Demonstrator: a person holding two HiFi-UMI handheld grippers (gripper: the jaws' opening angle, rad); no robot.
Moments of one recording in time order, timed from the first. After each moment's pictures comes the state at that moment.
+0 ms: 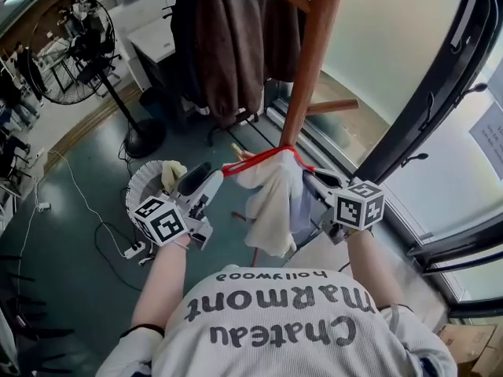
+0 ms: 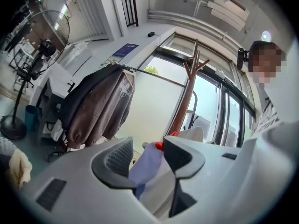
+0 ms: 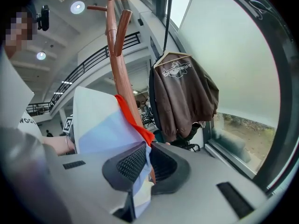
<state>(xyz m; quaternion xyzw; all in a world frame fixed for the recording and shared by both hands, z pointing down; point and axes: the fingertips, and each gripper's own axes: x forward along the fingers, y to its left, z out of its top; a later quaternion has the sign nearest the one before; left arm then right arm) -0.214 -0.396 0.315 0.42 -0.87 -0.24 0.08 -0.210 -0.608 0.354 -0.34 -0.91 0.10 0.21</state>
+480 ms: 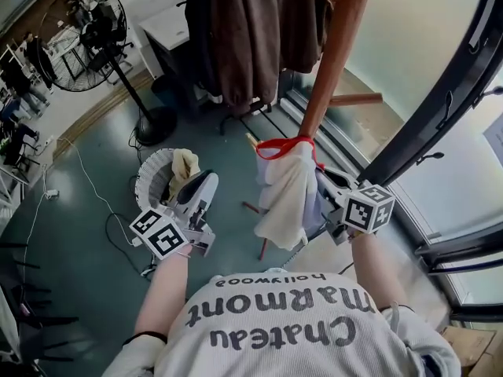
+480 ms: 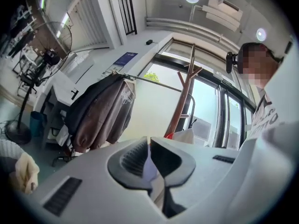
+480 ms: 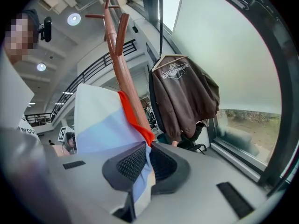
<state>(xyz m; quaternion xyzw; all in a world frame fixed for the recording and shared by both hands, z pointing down) -0.172 -0.350 0.320 0.39 -0.88 -0.25 0.05 -0.200 -0.581 0.371 -0.34 -0.91 0.15 0.18</state>
